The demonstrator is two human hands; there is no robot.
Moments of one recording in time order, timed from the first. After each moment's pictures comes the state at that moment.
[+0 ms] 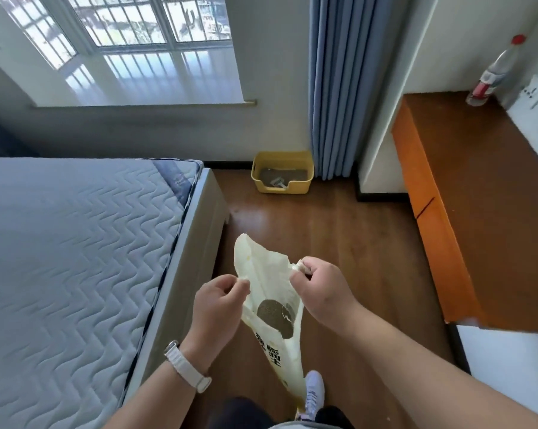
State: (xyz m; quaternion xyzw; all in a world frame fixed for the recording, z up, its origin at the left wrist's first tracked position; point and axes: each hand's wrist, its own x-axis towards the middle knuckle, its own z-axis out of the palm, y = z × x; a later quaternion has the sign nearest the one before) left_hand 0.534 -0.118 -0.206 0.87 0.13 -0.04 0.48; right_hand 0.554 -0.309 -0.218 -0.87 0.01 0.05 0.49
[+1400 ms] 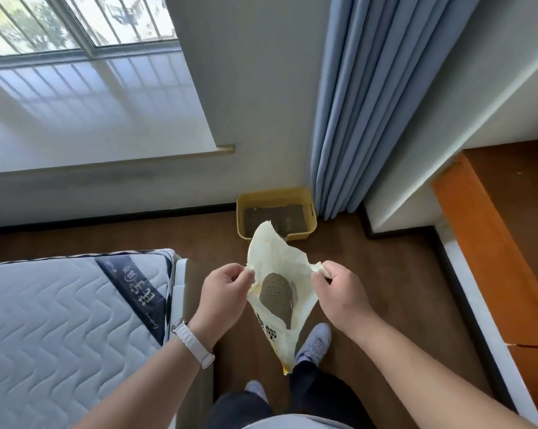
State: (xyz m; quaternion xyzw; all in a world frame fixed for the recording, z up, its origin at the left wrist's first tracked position) left_hand 1.143 -0.080 -0.268 0.87 0.08 -0.17 0.46; right_hand 1.090 -0.284 -0.285 -0.87 0.17 0.03 0.46
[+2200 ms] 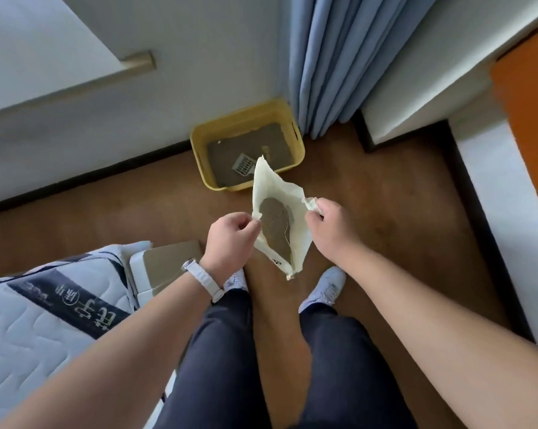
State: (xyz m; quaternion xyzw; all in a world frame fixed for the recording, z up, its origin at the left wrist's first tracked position) left_hand 1.314 -0.135 -0.478 0.85 0.03 -0.34 0.40; right_hand 1.245 -0.309 -0.485 -0.82 0.33 0.12 0.45
